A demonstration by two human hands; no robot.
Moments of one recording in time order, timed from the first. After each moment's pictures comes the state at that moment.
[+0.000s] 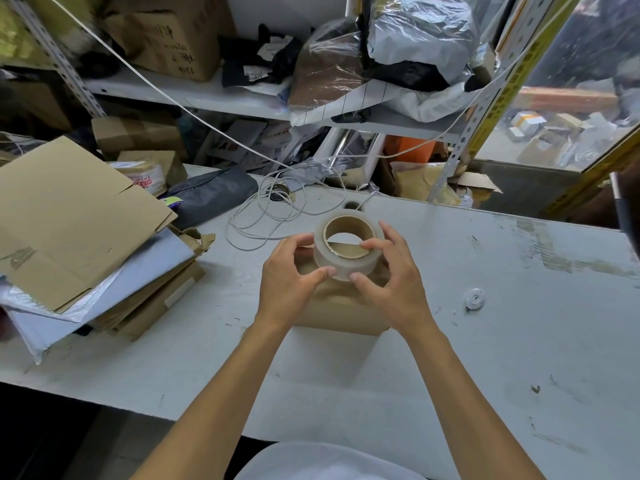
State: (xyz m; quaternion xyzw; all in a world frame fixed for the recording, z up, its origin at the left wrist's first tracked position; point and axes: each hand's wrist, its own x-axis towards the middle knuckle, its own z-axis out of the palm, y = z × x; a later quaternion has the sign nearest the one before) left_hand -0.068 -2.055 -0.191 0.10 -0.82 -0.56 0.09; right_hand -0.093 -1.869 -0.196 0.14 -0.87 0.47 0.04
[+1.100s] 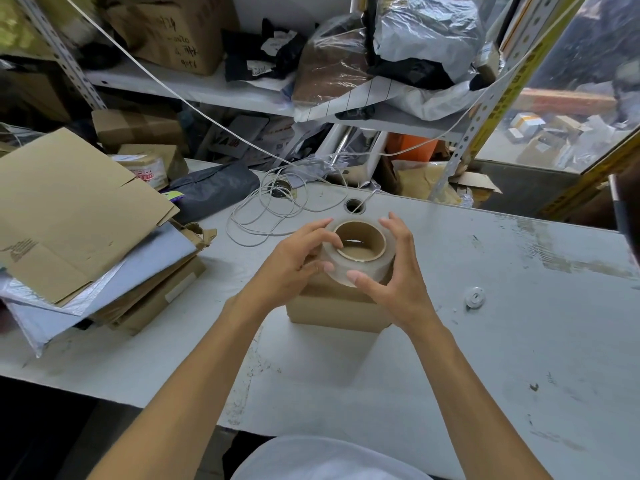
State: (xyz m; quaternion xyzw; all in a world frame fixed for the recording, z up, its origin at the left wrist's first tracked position) left_hand -0.085 -2.082 -0.181 -0.15 -0.85 -0.51 -0.02; right_hand -0.090 -1.873 -0.188 0.14 -0.85 0.51 0.01
